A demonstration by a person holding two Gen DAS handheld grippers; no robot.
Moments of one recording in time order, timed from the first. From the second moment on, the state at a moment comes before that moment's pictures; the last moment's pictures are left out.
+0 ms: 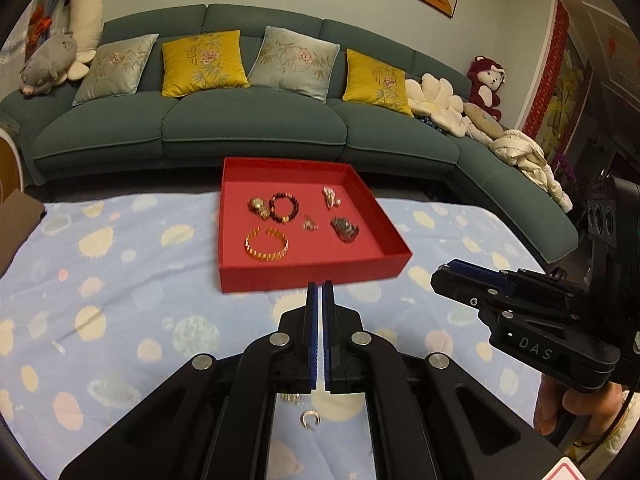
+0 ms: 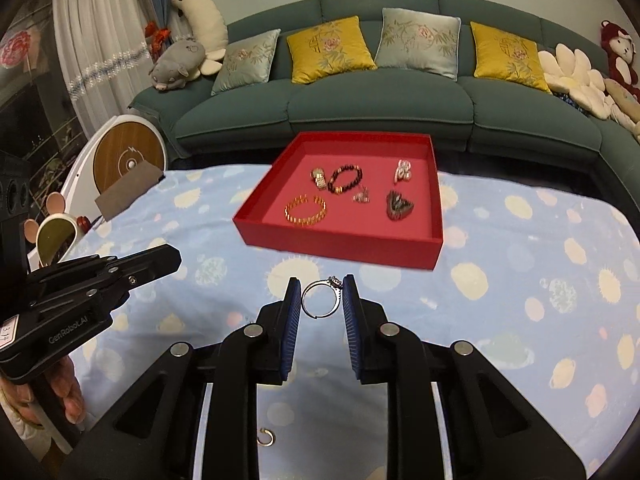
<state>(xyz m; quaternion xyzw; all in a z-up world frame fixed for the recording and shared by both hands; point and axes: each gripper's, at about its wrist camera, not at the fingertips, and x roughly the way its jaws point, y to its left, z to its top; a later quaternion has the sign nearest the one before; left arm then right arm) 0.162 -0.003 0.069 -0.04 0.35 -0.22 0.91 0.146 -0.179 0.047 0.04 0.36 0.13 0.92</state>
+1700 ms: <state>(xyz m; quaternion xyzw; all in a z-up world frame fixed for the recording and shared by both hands) 0.183 0.000 0.037 -0.01 0.41 -0.20 0.89 0.158 -0.254 0.078 0.11 0.32 0.05 0.94</state>
